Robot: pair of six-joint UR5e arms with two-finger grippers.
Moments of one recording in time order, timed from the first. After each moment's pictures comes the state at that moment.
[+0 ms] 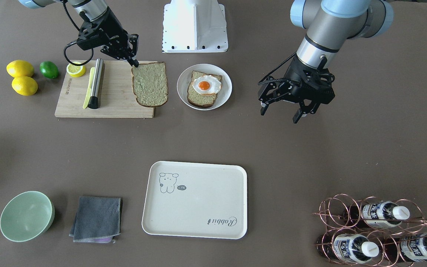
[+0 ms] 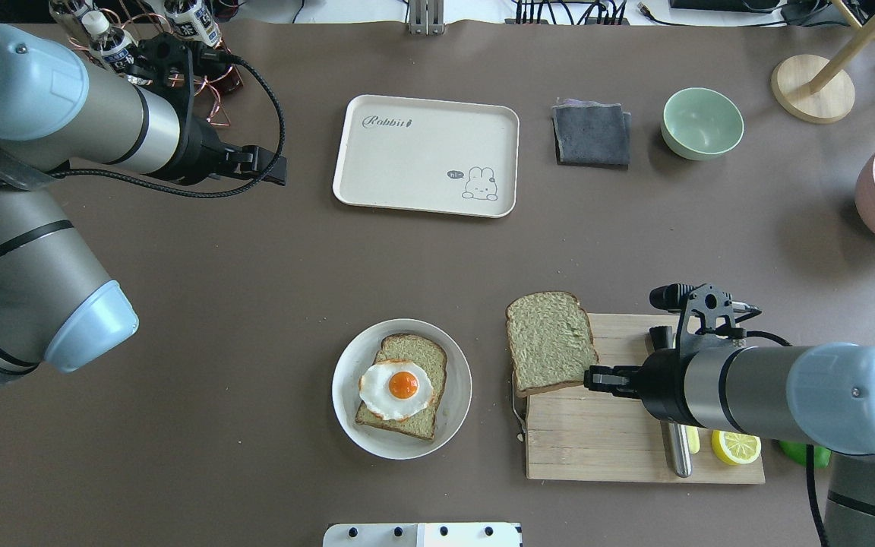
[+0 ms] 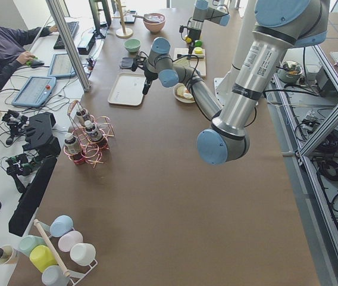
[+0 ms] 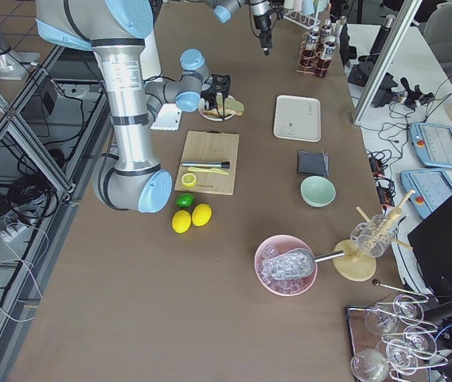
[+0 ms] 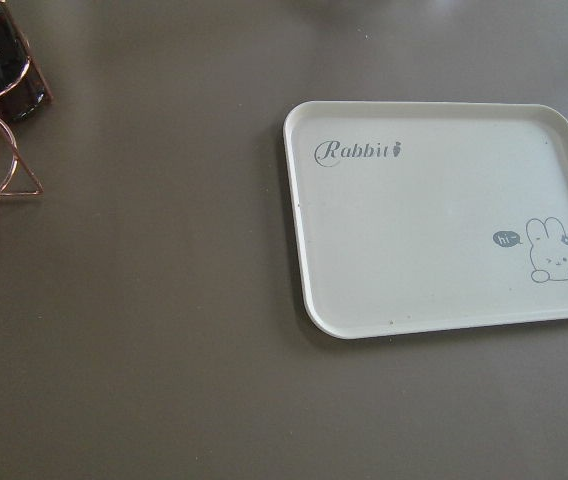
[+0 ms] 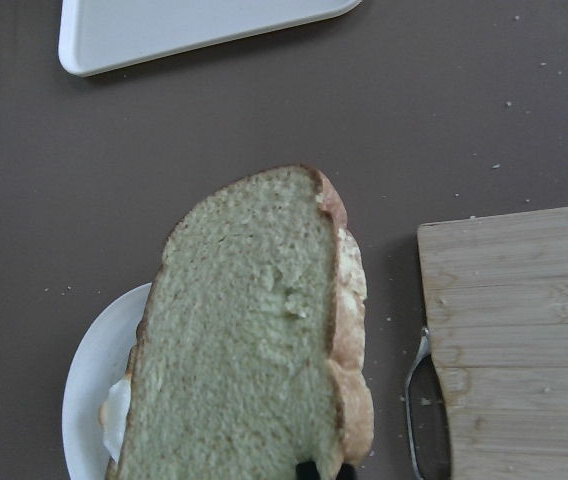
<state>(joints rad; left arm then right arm) -0.80 -2.02 -1.89 -1.84 -1.93 -0.95 0.31 -1.27 2.13 -1.28 1.64 1.54</state>
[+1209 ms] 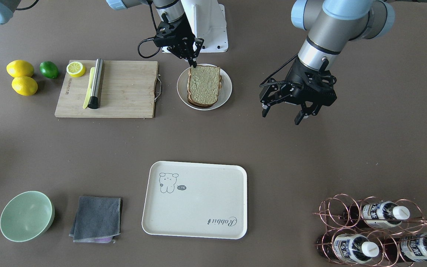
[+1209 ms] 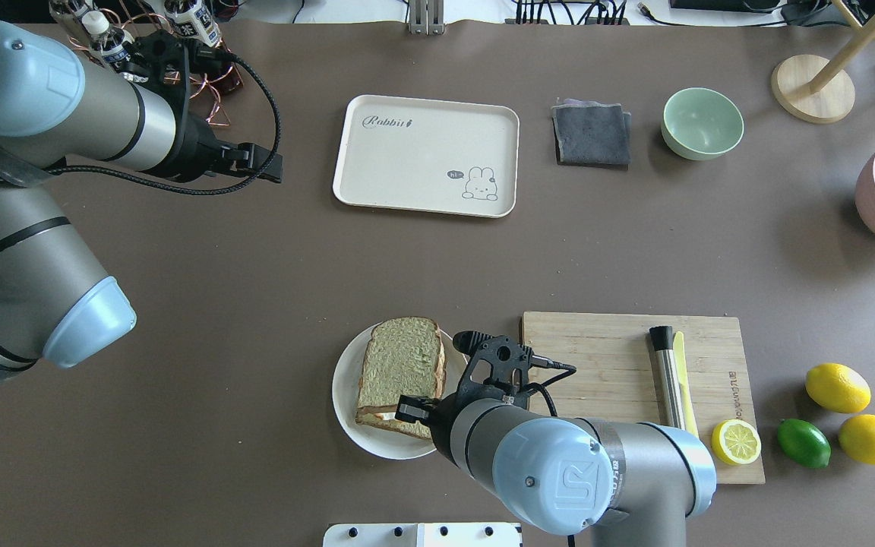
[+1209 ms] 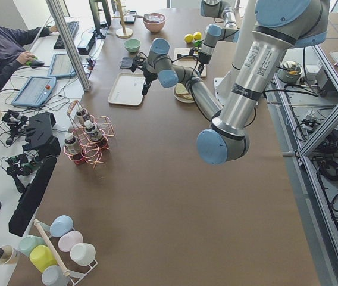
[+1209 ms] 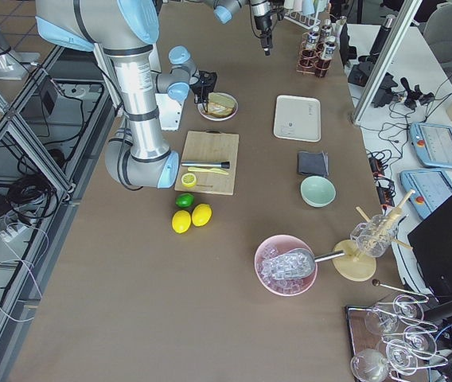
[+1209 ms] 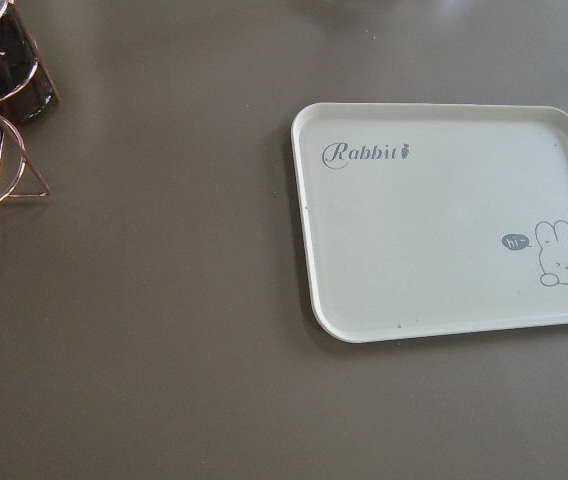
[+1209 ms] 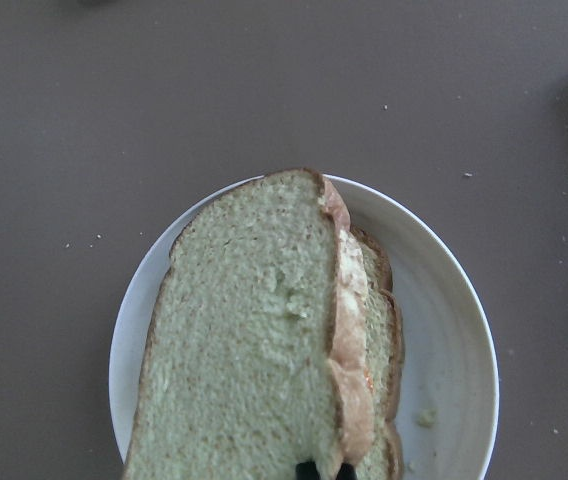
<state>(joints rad) -0.80 -2.02 -1.88 -1.84 -1.93 -0.95 0.10 -1.09 1.93 -1.32 1.39 1.73</state>
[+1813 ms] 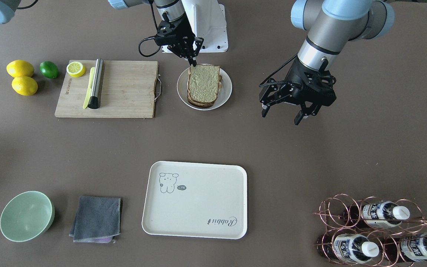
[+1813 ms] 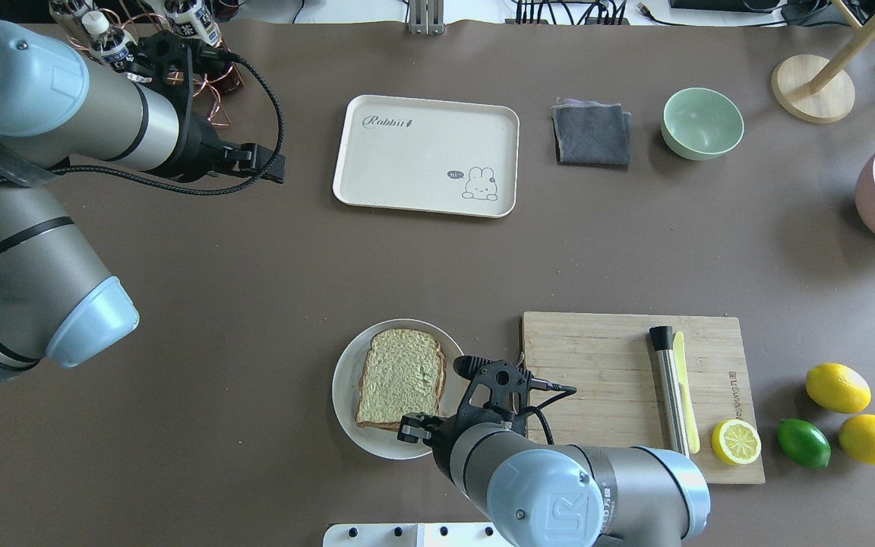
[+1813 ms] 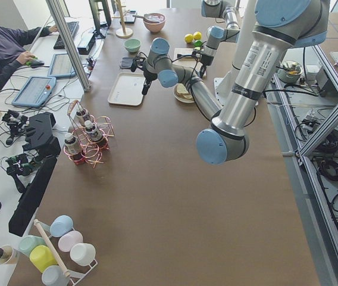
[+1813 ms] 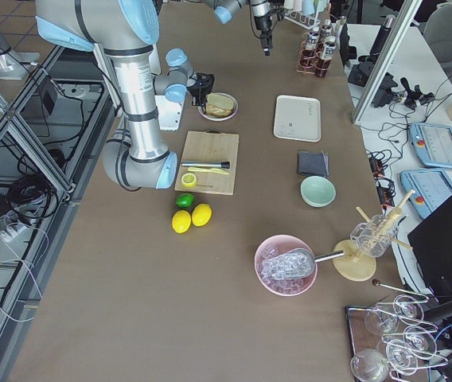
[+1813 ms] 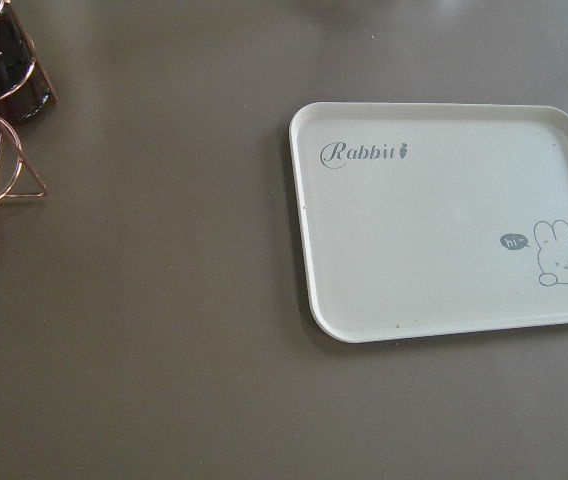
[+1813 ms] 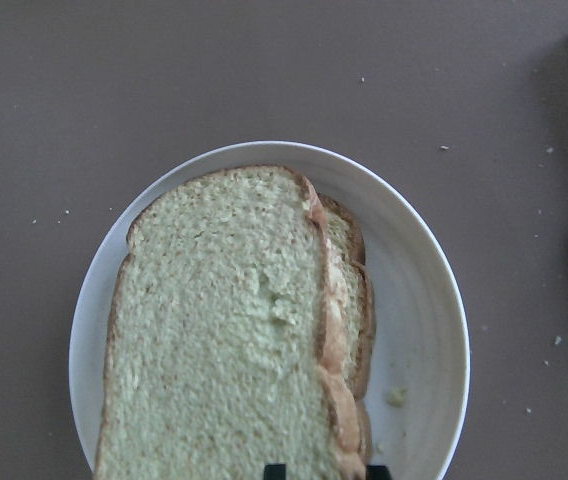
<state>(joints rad) -0.80 -2.02 -1.88 -1.84 -1.93 -0.95 0.10 -1.10 1.93 -1.32 1.37 1.70</state>
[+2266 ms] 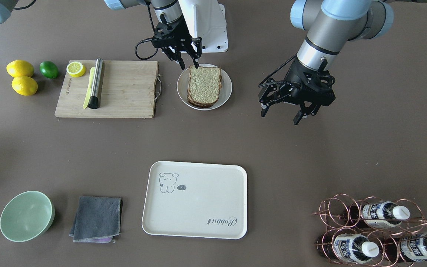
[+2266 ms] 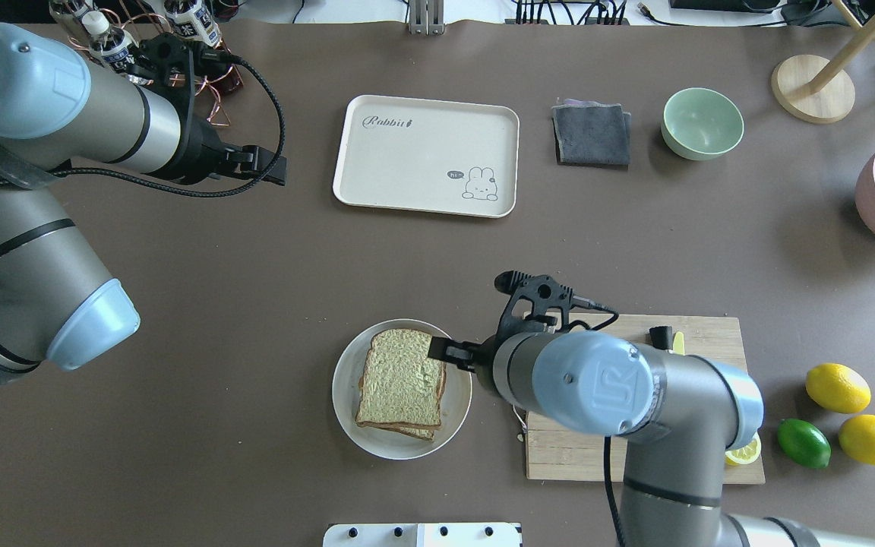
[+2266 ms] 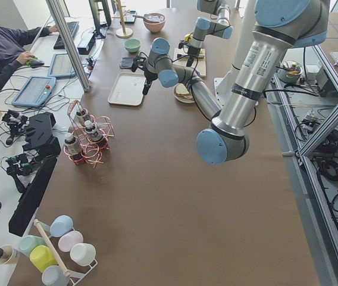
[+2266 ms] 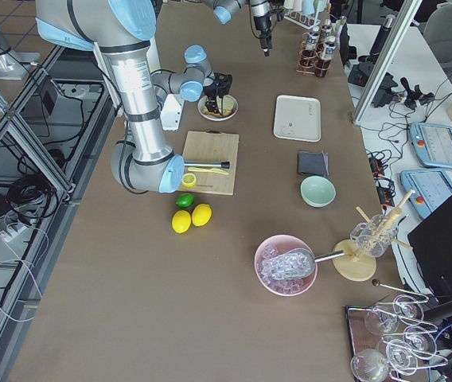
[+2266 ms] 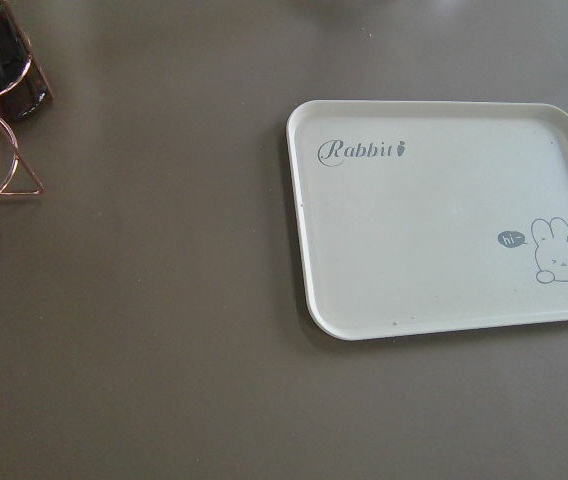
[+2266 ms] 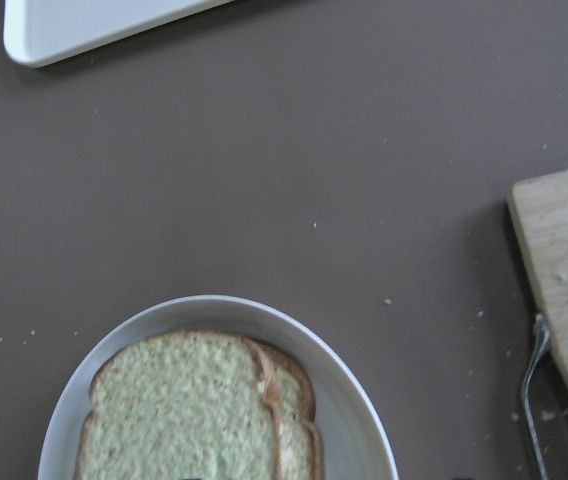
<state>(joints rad) -0.79 -2.02 -1.88 -1.84 -1.93 -0.96 0.33 -1.14 1.99 -1.42 1.60 1.61</state>
